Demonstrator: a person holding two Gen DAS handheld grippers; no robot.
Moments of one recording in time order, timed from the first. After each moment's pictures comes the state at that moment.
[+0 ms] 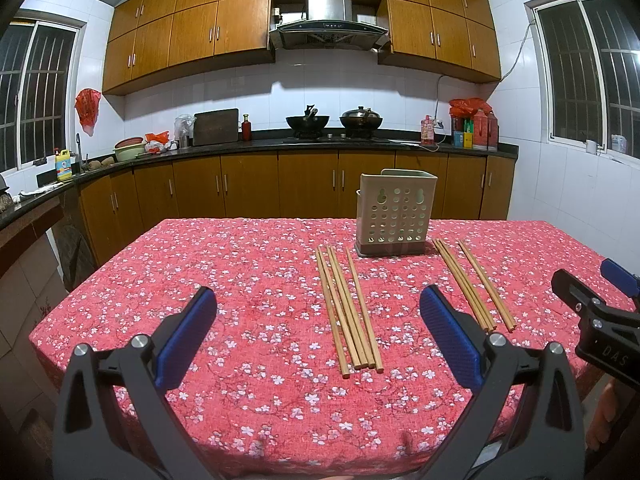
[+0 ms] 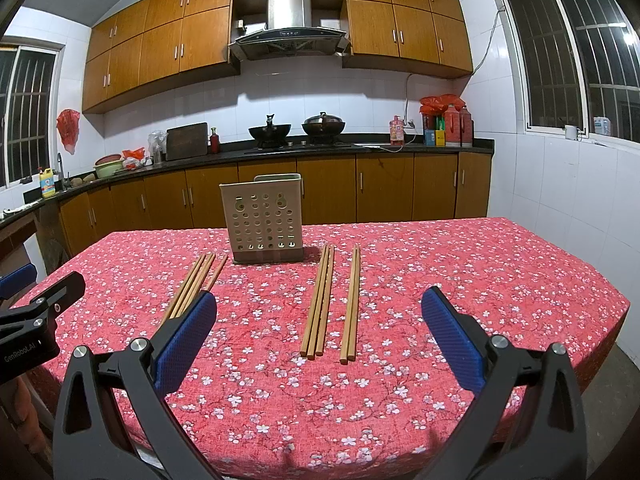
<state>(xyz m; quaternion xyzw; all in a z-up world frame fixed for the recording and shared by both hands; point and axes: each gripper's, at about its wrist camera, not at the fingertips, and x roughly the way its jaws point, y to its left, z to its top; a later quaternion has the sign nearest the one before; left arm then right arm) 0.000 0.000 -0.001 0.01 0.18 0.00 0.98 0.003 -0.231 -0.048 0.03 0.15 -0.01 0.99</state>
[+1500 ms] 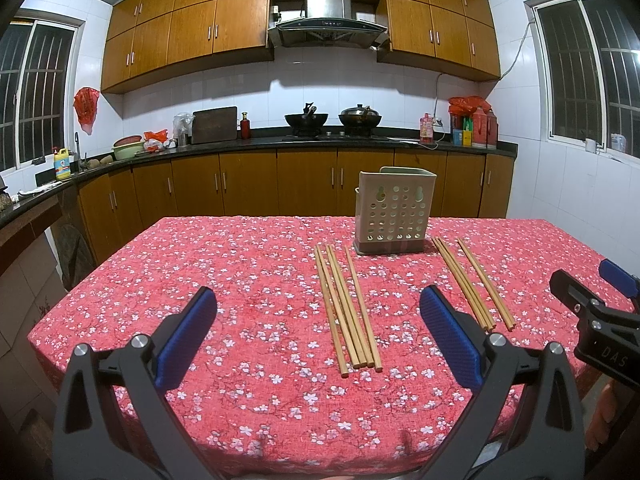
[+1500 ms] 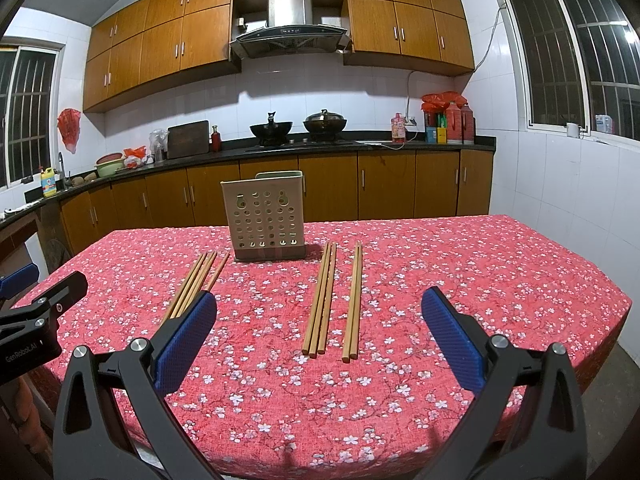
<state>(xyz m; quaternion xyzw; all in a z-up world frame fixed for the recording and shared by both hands) 0.004 -0.008 -0.016 0.01 0.18 0.00 0.98 0.004 -0.231 -0.048 0.03 0.15 -0.01 0.99</state>
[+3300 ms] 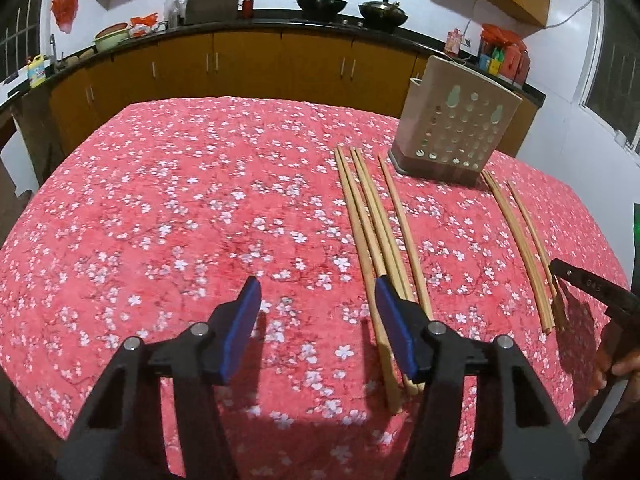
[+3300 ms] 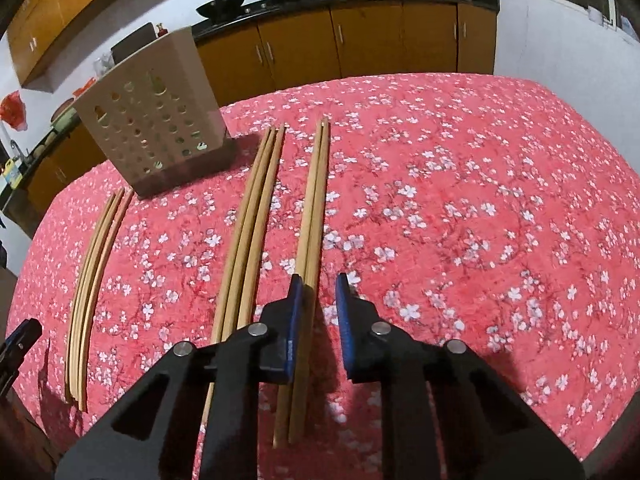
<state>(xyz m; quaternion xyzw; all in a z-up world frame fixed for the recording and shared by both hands) 0.141 0.031 -0.083 -0.06 0.39 -0.02 0.92 0.183 -0.288 -0.115 0.11 0.41 -0.01 0.91</state>
